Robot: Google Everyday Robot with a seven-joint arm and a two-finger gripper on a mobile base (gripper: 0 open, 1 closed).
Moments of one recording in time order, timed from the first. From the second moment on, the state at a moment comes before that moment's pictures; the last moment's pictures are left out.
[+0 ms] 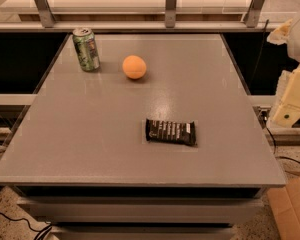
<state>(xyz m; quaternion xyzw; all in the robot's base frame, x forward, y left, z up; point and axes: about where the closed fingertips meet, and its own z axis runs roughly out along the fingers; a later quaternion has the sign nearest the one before) 0.438 -0.215 0.982 -0.60 0.78 -0.04 0.17</state>
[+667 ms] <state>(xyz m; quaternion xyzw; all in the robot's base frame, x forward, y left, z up) 0.439 -0.198 0.970 -0.62 0.77 -0.02 0.17</state>
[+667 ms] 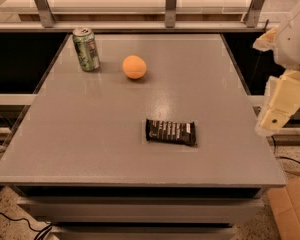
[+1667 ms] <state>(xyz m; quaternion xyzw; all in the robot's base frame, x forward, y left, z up) 0.447 -0.115 0.893 -0.69 0.71 0.07 0.14</state>
